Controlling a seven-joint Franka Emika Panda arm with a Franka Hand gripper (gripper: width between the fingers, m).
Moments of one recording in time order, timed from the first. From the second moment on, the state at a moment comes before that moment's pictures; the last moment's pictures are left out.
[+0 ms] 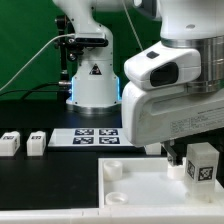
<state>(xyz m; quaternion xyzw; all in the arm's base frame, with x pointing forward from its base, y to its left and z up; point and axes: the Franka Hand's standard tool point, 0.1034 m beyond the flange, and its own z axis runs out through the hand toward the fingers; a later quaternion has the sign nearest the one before) 0.632 0.118 0.087 -0.99 -0.08 0.05 0.08</state>
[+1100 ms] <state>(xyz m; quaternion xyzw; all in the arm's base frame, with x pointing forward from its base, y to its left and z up) 0.625 0.121 0.084 -0.89 0.44 0.00 0.09</state>
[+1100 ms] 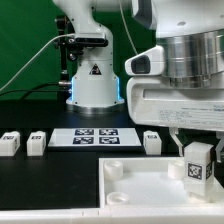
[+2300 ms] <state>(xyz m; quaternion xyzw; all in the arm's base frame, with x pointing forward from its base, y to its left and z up) 0.618 0.131 0.084 -0.86 0.49 0.02 0.13</state>
